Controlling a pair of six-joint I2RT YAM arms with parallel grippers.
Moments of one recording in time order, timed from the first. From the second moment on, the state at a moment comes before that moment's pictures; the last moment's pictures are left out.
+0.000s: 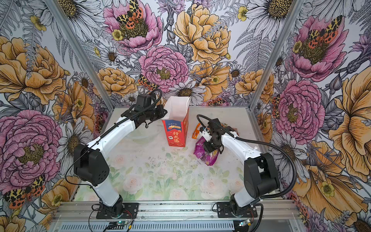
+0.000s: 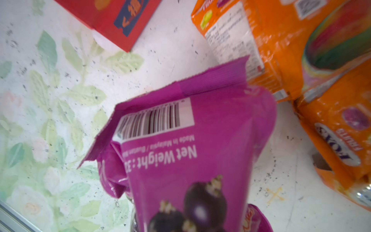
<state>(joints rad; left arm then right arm) -0.40 1.75 1.60 -0.43 0.22 -0.66 0.30 1.55 1.14 -0.86 -0.23 -0.22</state>
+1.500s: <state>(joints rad) -0.40 1.76 1.60 -0.43 0.22 -0.66 0.30 1.43 1.73 -0.40 -0.29 0.46</state>
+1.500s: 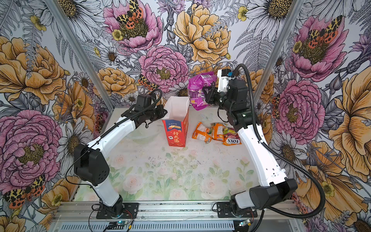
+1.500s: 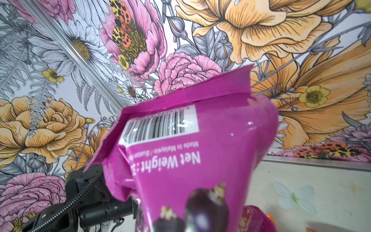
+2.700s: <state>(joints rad) -0.40 1.76 1.60 -0.42 0.22 -0.66 0.53 1.70 1.70 0.05 -0.02 0.76</state>
